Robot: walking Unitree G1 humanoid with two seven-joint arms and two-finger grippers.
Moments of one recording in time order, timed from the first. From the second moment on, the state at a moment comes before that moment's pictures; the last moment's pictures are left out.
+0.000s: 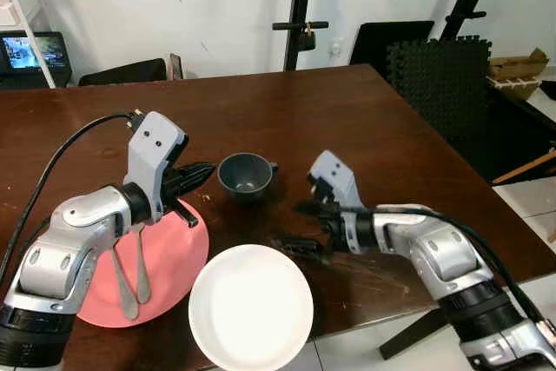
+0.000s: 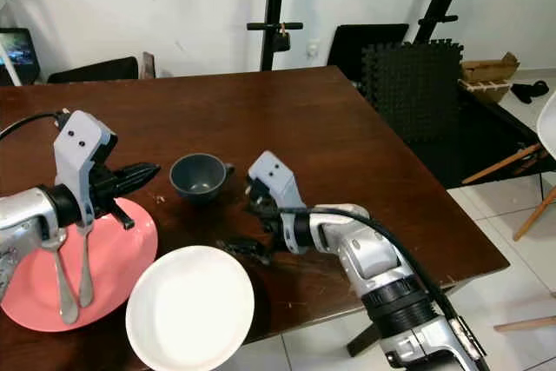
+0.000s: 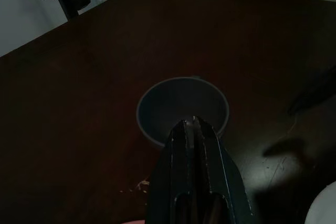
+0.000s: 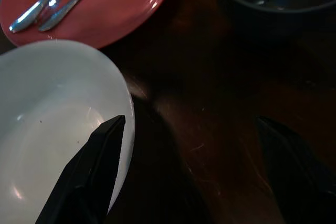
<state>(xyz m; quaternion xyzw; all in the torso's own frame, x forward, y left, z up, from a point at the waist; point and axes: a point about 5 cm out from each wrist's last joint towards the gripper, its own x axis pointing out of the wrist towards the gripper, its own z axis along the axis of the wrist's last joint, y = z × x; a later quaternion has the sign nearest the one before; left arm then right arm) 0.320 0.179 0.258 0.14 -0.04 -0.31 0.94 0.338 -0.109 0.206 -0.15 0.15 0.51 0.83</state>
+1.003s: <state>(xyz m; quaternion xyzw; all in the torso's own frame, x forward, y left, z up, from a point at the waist) 0.316 0.172 0.256 0.13 -0.05 -0.31 0.94 0.334 -0.109 0.173 -0.15 0.18 0.52 0.82</state>
